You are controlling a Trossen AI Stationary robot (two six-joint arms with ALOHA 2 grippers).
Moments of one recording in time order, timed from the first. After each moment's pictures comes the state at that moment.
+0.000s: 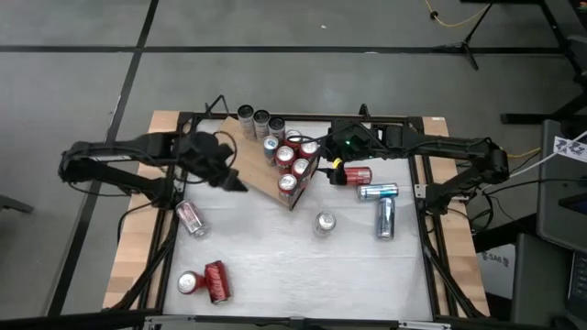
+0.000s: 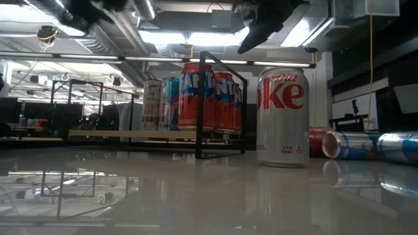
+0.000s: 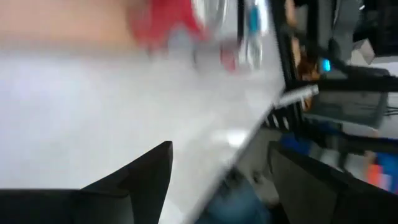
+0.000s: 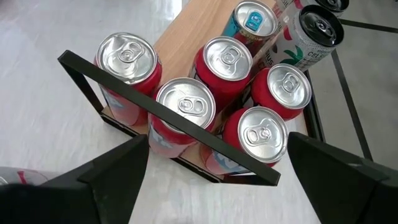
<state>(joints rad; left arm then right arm) 0.06 0.99 1.05 -0.81 0.23 -1.18 -0.16 1.46 1.37 -0.68 0.06 -0.27</state>
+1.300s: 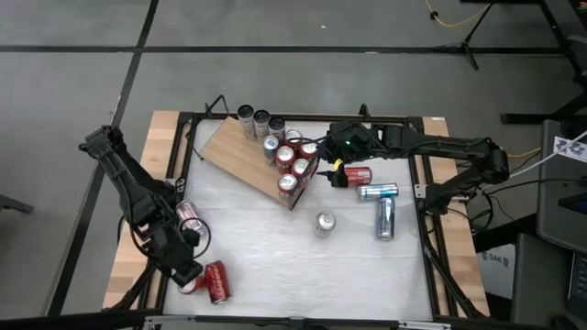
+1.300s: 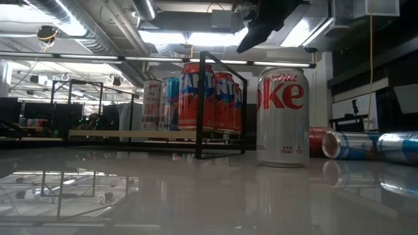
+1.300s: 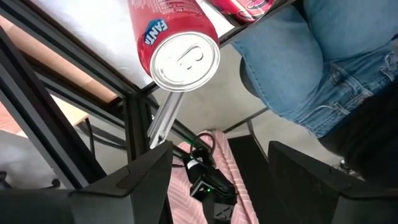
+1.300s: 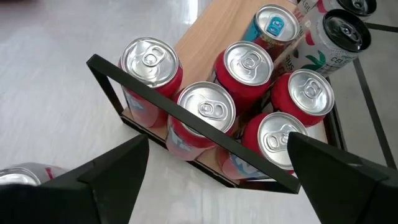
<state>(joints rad) -0.83 1.21 1.12 -0.93 0.40 -1.99 -0.16 1.46 1.37 -0.68 -0.02 -0.27</state>
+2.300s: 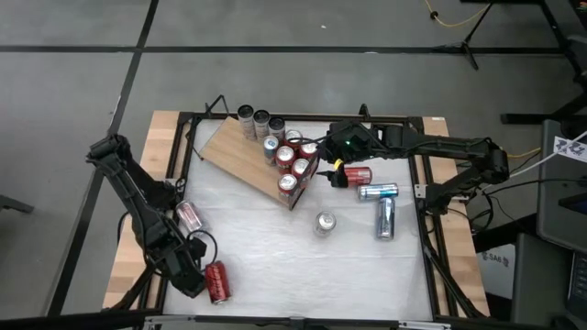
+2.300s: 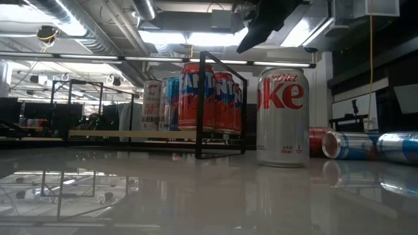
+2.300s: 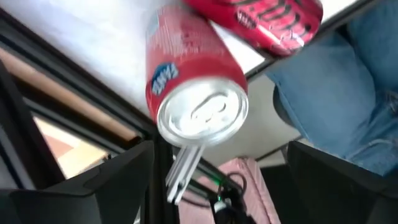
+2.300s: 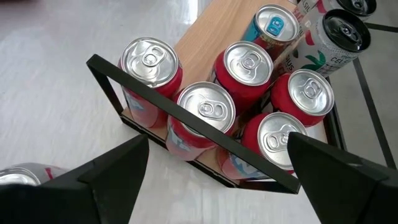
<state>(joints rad) -0.88 1.38 1.12 -0.93 0.32 -1.93 -0.16 1.46 1.37 -0.68 -0.02 -0.27</state>
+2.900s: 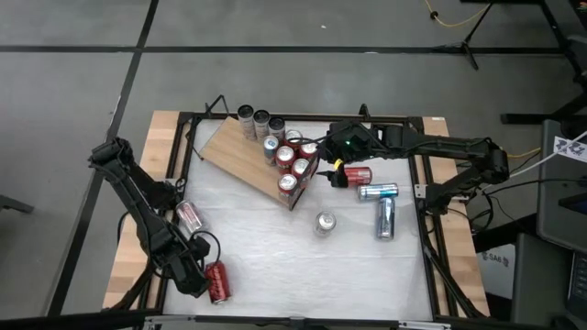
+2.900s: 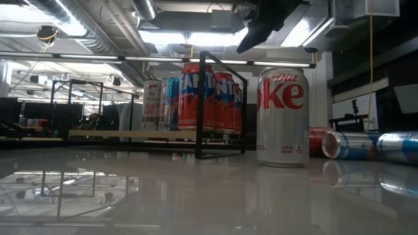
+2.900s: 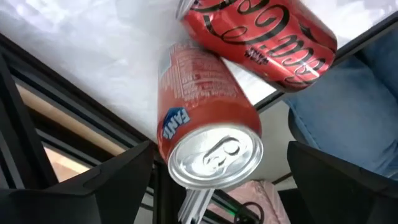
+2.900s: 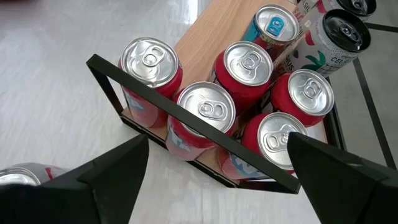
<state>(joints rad) -0.89 1.43 1.12 -0.97 0.25 -1.86 -0.16 1.46 1.37 -0.68 -0.02 -0.27</state>
